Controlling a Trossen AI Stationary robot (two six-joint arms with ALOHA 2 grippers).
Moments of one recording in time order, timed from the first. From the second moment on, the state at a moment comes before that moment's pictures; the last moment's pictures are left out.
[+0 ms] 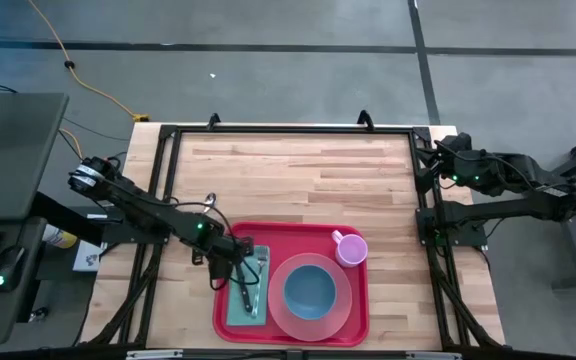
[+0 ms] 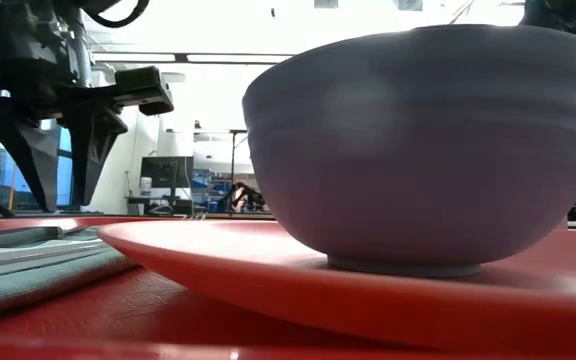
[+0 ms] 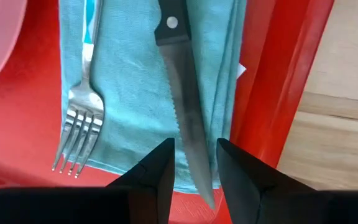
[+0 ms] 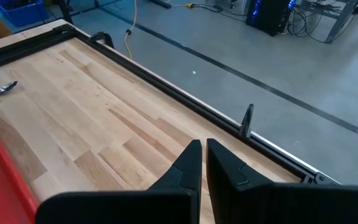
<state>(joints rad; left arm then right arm) -0.39 1.48 0.83 -0.60 -0.04 1.08 -0.05 0.52 0.96 -1.08 0.69 0.47</state>
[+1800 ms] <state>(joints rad) -0.55 1.77 1.10 -0.54 -0.08 0.94 -0.05 0.56 0.96 -1.09 0.64 0.46</state>
